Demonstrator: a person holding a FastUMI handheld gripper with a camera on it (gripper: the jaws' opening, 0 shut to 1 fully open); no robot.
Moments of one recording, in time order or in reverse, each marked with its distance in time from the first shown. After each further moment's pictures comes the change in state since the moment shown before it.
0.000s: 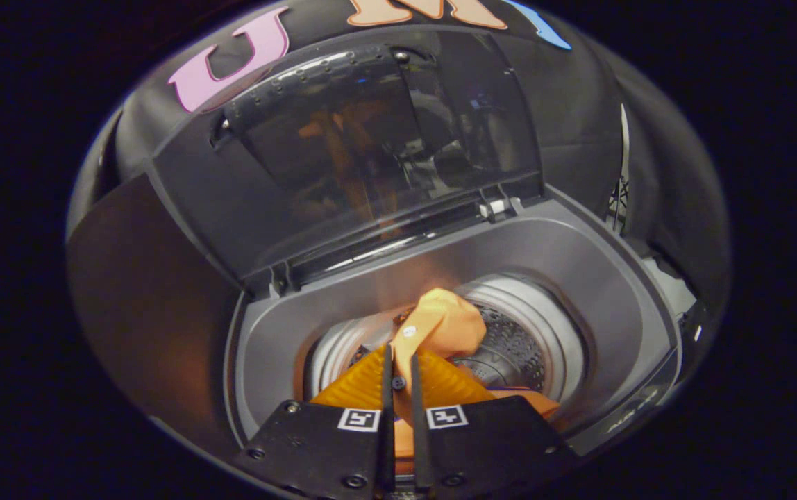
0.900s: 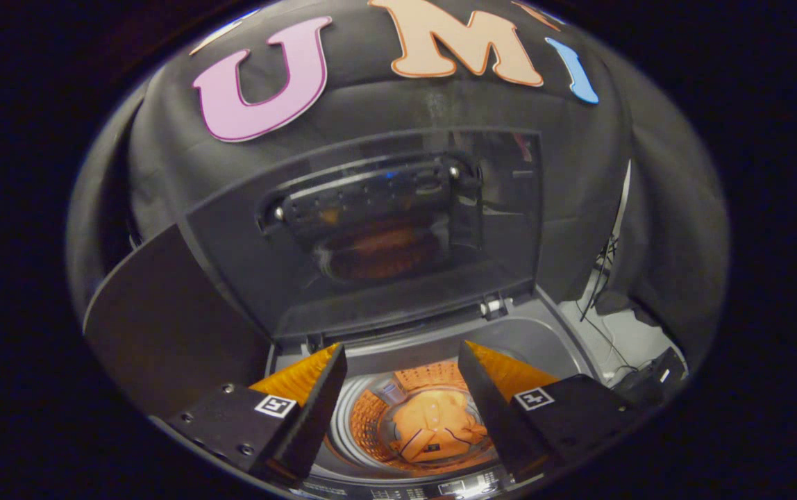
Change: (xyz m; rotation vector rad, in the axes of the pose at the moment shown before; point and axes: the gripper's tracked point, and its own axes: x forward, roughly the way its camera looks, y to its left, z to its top) arm -0.063 0.039 0.123 -0.107 -0.190 -0.045
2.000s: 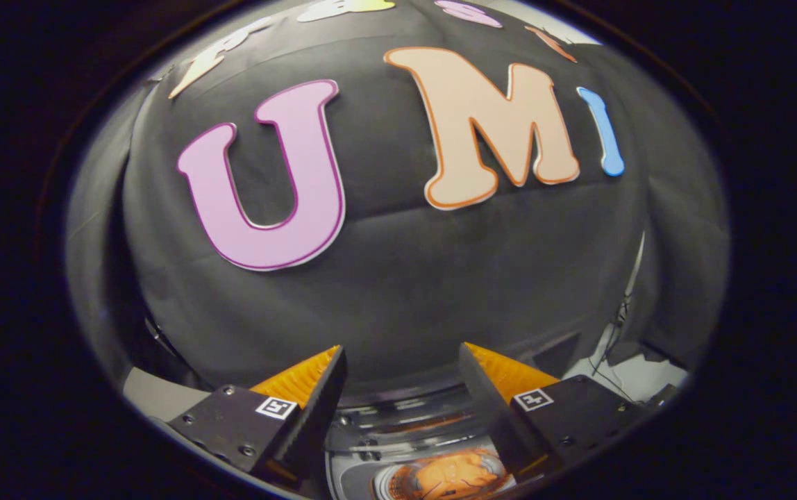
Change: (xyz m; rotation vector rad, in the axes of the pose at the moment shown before) arm 0.010 0.048 0.205 0.007 -0.281 0.053
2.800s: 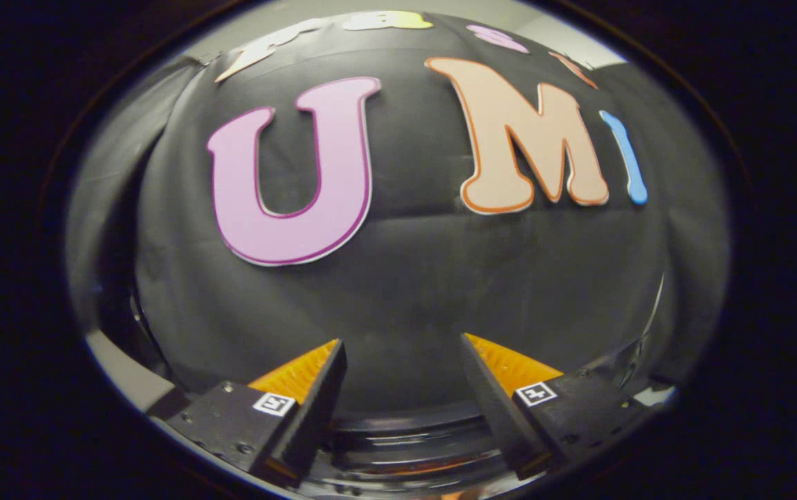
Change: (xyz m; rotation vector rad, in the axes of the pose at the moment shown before) arm 0.054 0.007 -0.026 -0.226 -0.290 0.026
